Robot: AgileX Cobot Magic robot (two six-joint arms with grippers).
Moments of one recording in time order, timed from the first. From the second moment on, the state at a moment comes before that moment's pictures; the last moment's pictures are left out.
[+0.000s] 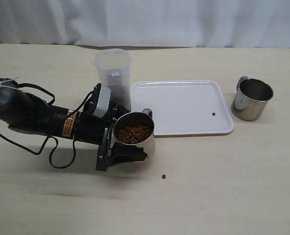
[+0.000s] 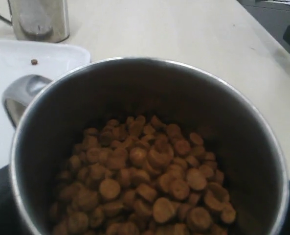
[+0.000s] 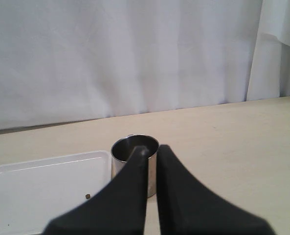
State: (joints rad) left arm -0.31 2.20 -0.93 1.43 -1.17 -0.47; right arm 0.06 0.00 0.00 -0.11 0.17 0.18
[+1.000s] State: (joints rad) left arm -0.31 1.45 -0.90 1.76 -0.95 -1.40; right arm 0.06 0.00 0.00 -0.11 0.17 0.18
